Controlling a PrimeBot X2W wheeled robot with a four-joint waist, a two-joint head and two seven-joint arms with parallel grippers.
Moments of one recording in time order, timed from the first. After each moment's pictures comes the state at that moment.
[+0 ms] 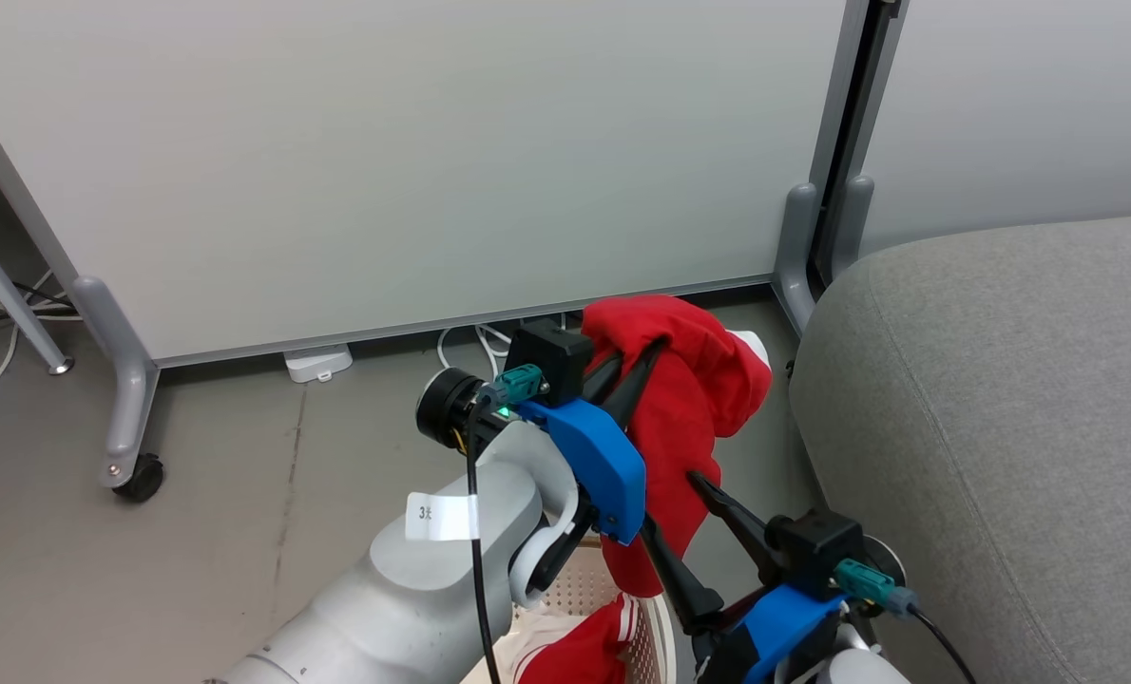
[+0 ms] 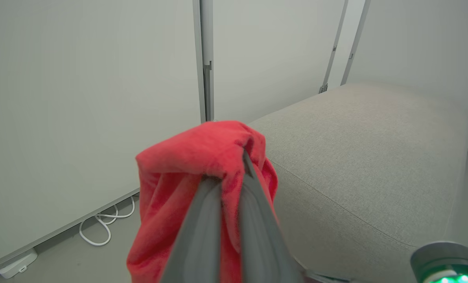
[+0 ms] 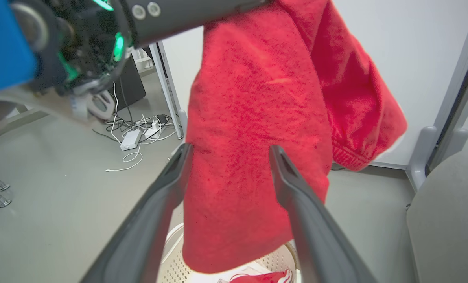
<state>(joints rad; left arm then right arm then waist) -0.80 0.05 -1.14 0.75 -0.97 0.01 -0.22 -0.21 -0.05 0.43 0.38 0.27 0.13 -0.18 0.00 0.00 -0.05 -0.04</state>
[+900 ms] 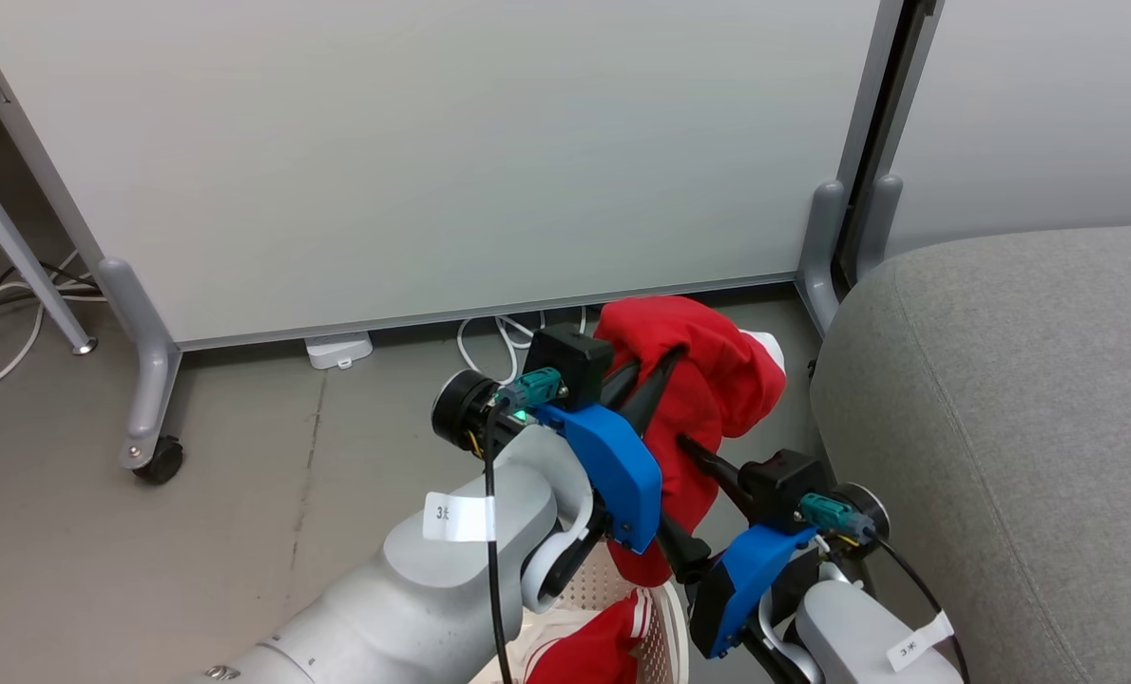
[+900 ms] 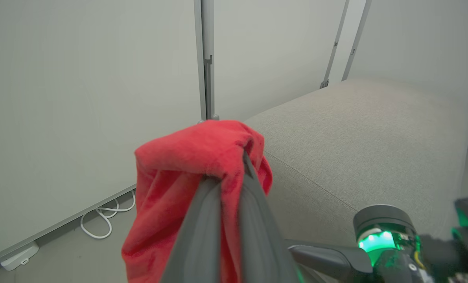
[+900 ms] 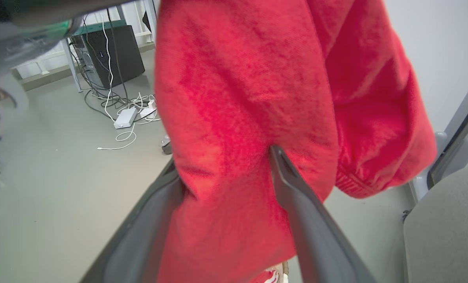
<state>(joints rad) -0.84 0.05 -1.25 0.74 -1.06 0.03 -0.23 -0.44 -0.05 0.54 0.71 0.32 0.13 -0.25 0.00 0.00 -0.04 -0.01</state>
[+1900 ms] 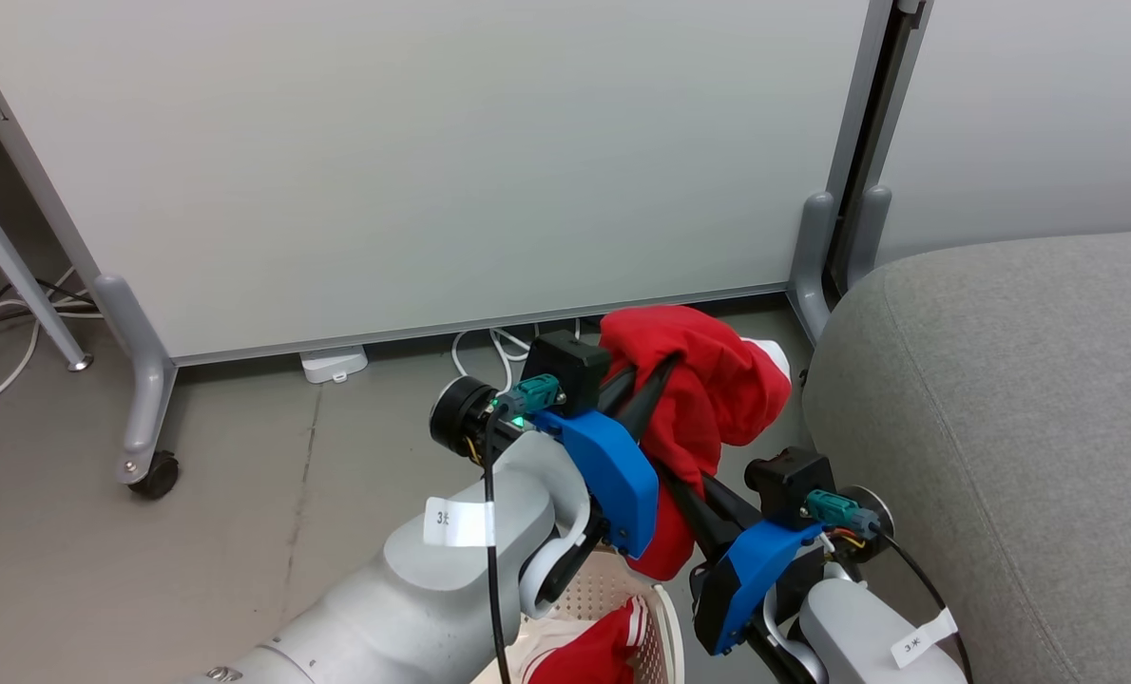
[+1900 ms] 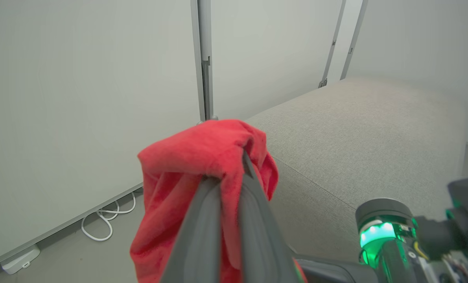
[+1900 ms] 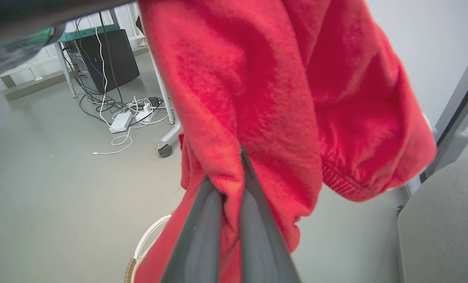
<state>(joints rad) -0.84 0.05 -1.28 0.76 -1.08 0.02 -0.25 -0.47 -0.05 0.55 0.77 0.36 0.13 -0.26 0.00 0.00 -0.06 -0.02</state>
